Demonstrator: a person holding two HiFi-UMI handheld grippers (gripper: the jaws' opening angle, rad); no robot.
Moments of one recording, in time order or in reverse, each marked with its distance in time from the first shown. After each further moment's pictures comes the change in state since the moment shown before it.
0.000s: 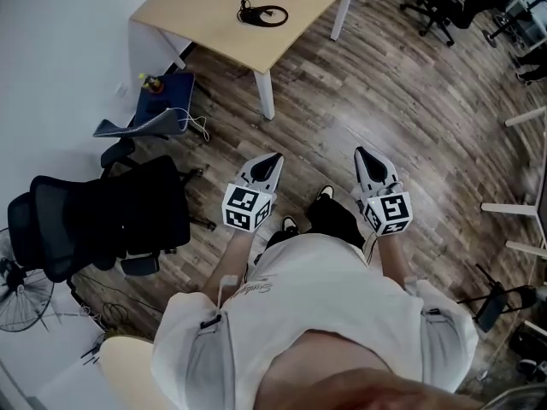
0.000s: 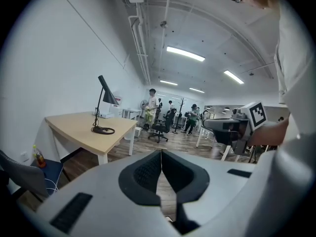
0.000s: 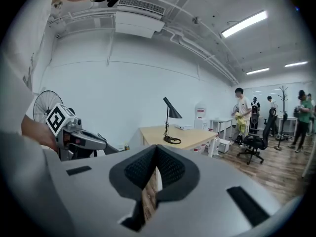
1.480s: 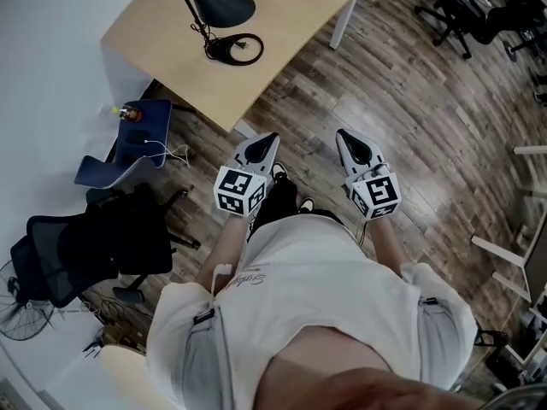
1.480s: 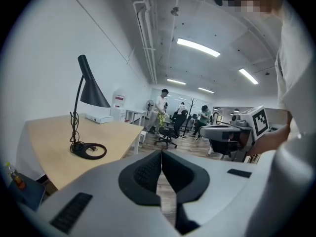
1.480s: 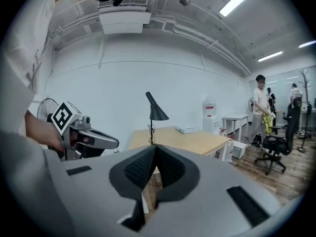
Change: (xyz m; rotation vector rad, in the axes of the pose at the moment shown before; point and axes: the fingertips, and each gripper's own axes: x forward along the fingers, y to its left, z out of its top) left arm 0.319 0.108 0.139 -0.033 -0.004 0.062; right arm 0.254 -0.249 0.032 0.024 -0.005 0.175
